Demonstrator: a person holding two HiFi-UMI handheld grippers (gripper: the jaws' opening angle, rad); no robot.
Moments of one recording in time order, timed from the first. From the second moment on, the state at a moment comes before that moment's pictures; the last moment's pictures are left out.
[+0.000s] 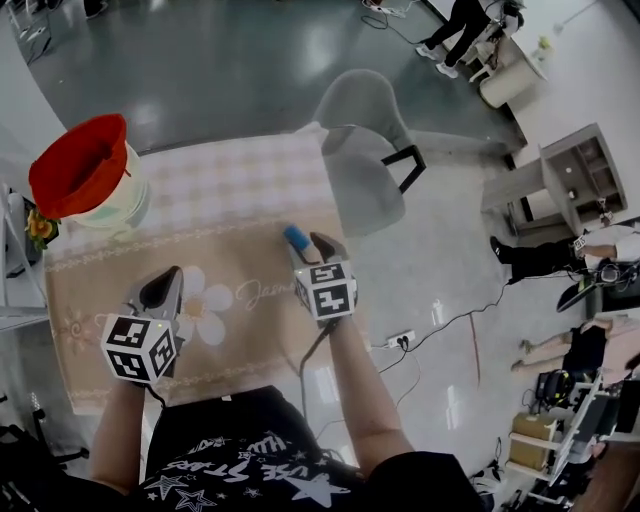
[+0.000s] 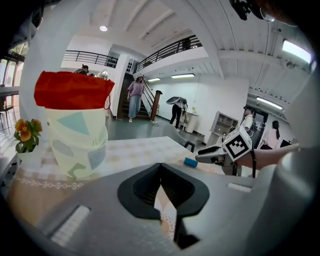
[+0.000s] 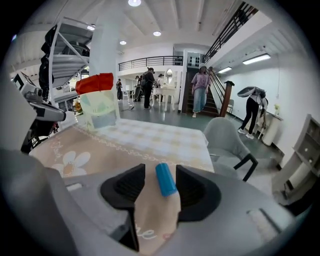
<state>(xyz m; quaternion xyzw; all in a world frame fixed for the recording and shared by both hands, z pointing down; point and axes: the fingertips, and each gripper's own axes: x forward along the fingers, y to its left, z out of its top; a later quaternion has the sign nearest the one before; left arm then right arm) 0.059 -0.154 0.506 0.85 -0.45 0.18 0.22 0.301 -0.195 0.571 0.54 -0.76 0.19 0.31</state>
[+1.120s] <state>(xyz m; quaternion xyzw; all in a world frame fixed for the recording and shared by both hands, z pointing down) 0.048 -0.153 0.539 0.83 -0.46 0.21 0.25 0.311 -0.218 0.630 0.49 -0.73 0.21 0.43</state>
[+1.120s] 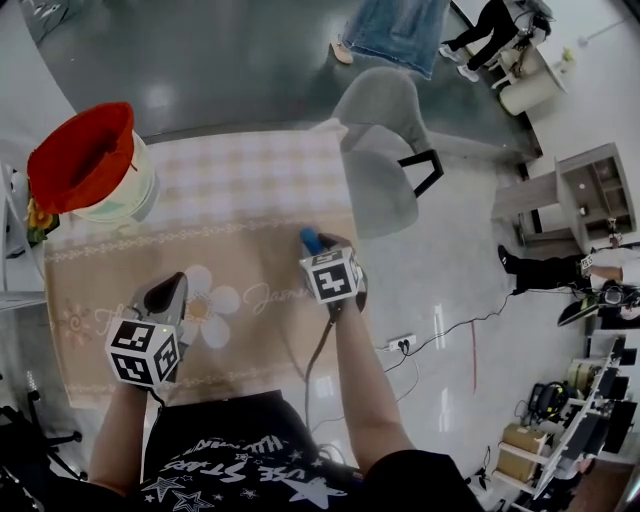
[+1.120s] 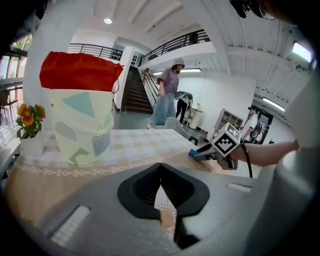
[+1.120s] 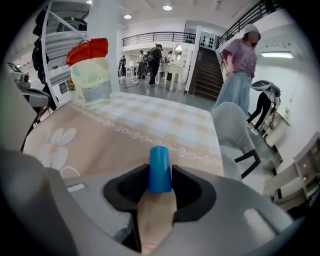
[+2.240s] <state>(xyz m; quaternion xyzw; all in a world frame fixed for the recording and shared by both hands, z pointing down) -0.040 -0.170 0.457 0.81 -0.54 0.10 0.20 0.209 -0.252 0.474 0.50 -0.81 0.12 0.28</state>
